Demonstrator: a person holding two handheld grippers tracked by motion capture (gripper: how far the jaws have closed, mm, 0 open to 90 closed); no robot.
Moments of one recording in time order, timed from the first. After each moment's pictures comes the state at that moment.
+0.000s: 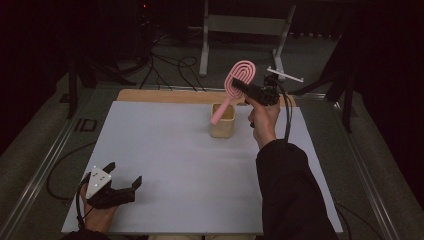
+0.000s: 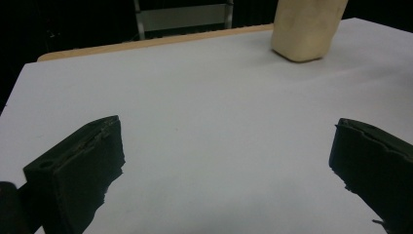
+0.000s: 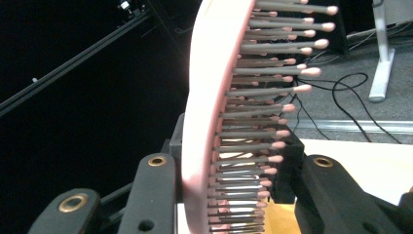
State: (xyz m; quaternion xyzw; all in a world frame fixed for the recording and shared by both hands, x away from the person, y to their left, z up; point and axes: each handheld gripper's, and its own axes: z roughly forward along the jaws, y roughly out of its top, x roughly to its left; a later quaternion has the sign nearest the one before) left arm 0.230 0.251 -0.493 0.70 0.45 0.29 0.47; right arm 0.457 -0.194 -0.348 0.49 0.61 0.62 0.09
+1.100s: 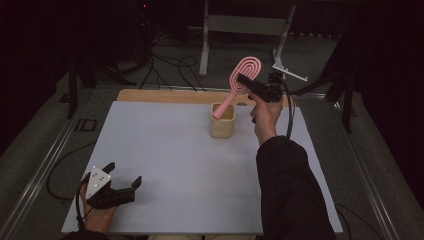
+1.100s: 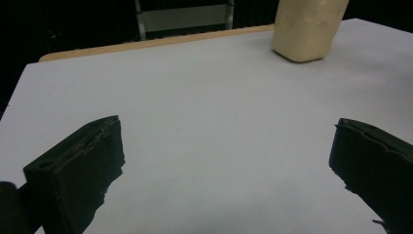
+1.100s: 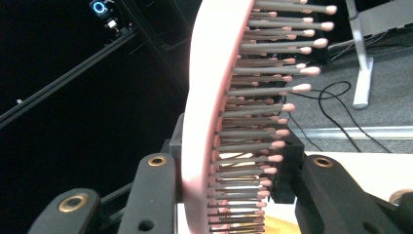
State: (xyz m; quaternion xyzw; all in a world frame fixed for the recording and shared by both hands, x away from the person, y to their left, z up) left arm 0.229 0.252 -0.493 0.70 0.45 0.30 0.47; right arm 0.467 -0.204 -0.347 0.51 0.58 0.63 0.11
